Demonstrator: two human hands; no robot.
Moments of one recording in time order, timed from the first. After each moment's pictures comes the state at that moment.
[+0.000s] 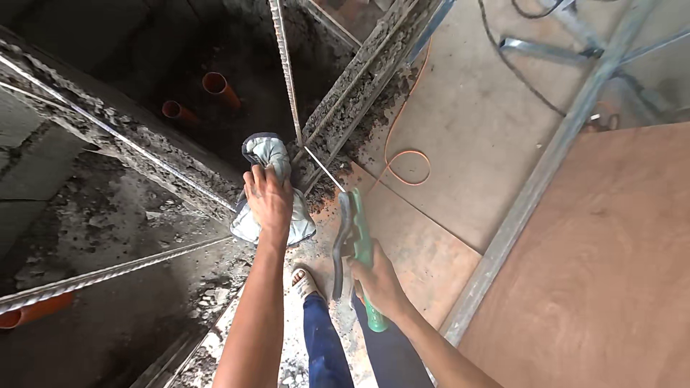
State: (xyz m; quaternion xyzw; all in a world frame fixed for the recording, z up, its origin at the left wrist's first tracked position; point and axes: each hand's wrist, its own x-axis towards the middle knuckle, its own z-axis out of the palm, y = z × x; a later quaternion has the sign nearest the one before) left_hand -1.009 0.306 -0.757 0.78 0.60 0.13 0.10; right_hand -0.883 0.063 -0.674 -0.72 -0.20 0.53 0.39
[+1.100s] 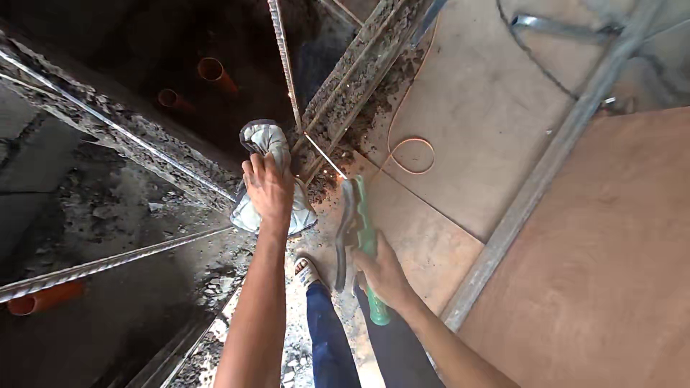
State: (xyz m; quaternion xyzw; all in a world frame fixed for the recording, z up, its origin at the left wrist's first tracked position) left_hand -1.008 0.305 -0.755 0.77 0.61 0.13 0.11; right_hand -0.882 0.064 -0.663 -0.71 -0.17 0.55 0.40
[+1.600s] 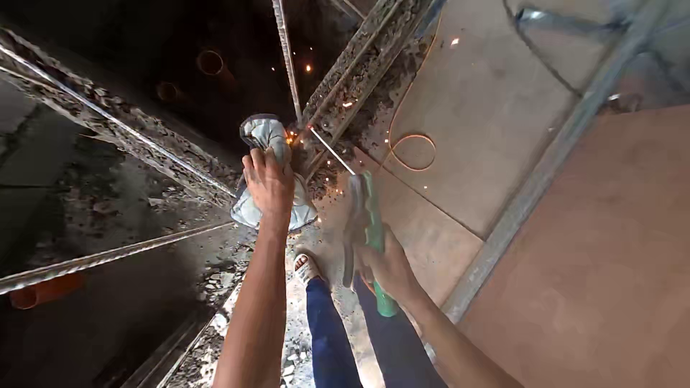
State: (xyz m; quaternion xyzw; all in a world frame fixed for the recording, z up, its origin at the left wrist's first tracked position) left_hand -1.010 0.306 -0.756 0.78 0.60 0.14 0.12; right_hand -0.871 0.058 -0.665 -0.73 -0.20 0.52 0.38
